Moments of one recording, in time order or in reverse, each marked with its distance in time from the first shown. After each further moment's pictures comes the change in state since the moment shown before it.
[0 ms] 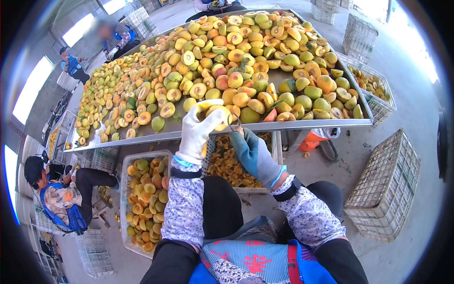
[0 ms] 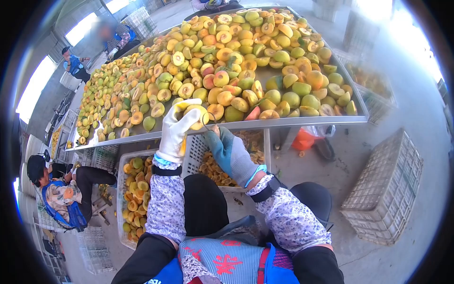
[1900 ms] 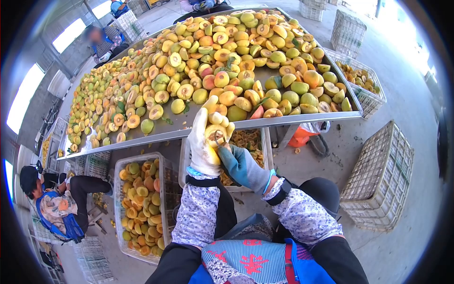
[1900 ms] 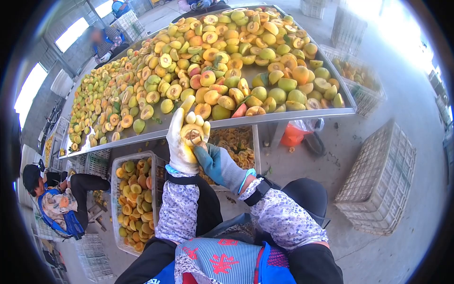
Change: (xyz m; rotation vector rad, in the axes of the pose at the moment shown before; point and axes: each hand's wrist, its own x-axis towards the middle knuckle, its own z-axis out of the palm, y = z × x) left_hand -0.029 -0.011 0.057 -0.746 0.110 -0.120; right_hand -0.027 0.016 0.002 0.188 -0.173 0.114
